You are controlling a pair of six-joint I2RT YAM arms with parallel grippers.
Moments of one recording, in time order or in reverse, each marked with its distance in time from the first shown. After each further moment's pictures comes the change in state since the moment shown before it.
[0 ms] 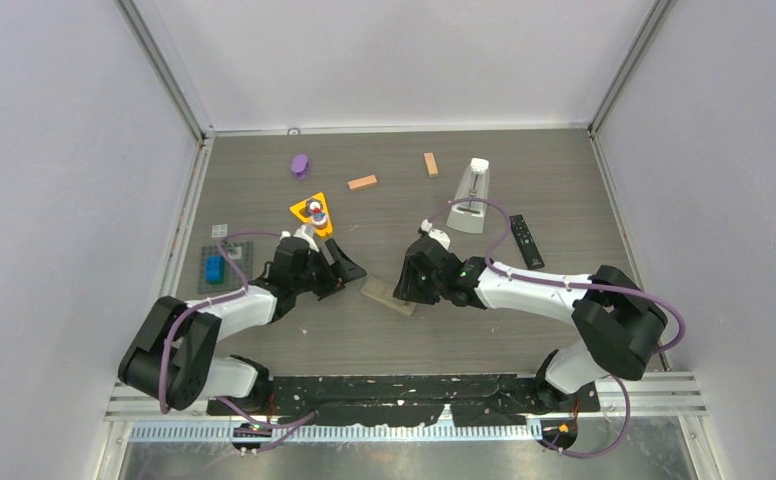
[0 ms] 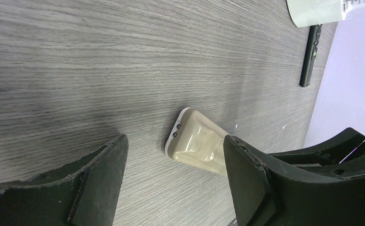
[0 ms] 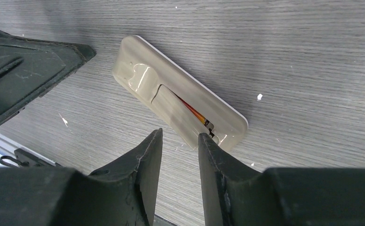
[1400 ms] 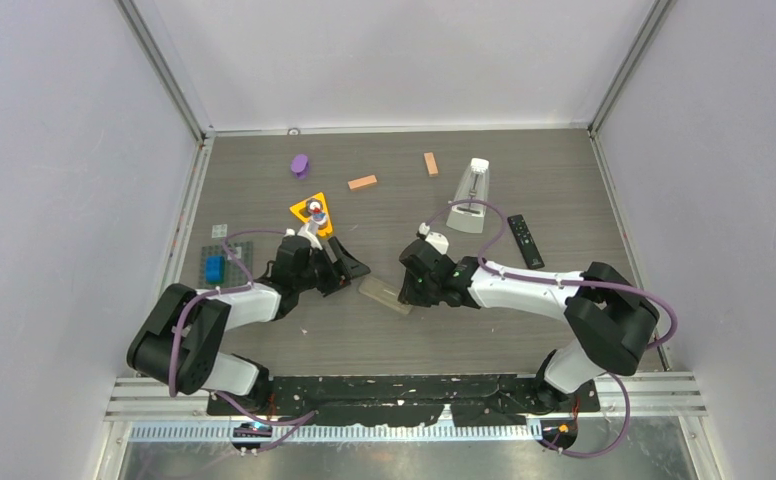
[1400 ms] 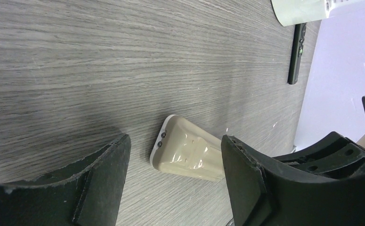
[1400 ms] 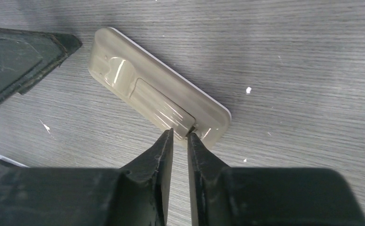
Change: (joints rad) left arm -0.001 0.079 0.000 0.124 0.049 -0.011; right arm 0.026 0.031 0.023 -0.066 0.050 0.034
